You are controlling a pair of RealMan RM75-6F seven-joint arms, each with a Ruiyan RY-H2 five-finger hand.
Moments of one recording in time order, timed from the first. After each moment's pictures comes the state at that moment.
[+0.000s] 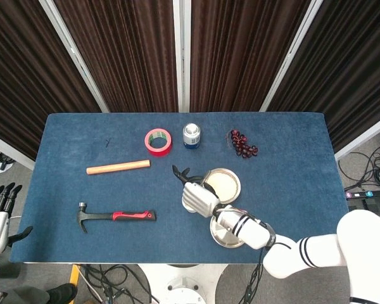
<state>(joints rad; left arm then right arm) -0.03 -1.23 -0.05 -1.44 1.48 1.54 0.00 1.18 -1.45 -0.09 -1.70 -1.11 1.03 -1.49</state>
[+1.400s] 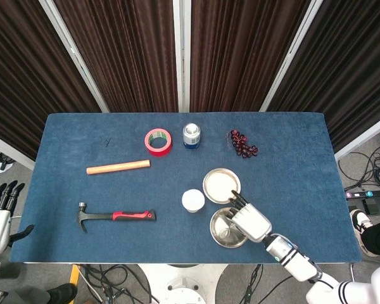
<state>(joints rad) -0.04 -1.20 -0.05 -1.48 1.50 1.55 0.04 0.59 -1.55 -0.19 -1.34 -1.61 1.21 -0.34</state>
